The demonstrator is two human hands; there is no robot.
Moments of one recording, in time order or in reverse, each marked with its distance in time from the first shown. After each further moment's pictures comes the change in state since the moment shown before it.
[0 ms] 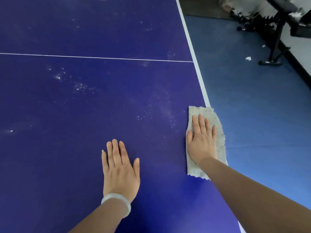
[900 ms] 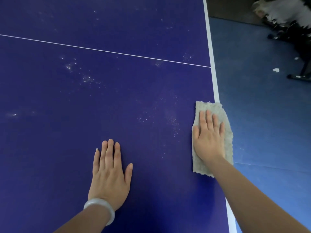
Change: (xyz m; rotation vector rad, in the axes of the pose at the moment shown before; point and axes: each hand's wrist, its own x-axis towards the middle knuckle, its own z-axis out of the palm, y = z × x) left_hand 0.000 0.004 0.002 0.049 0.028 -0.036; right_hand 0.062 0.009 -0.008 0.015 -0.020 -0.133
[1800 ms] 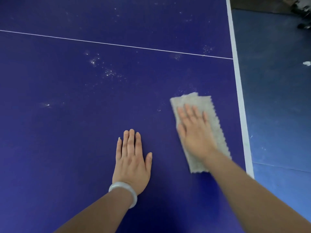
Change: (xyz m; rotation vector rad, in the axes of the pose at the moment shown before) left_hand 0.001 0.000 -0.001 -0.014 -0.046 -0.022; right_hand -0.024 -0.077 0.005 -0.076 -0.064 -0.401
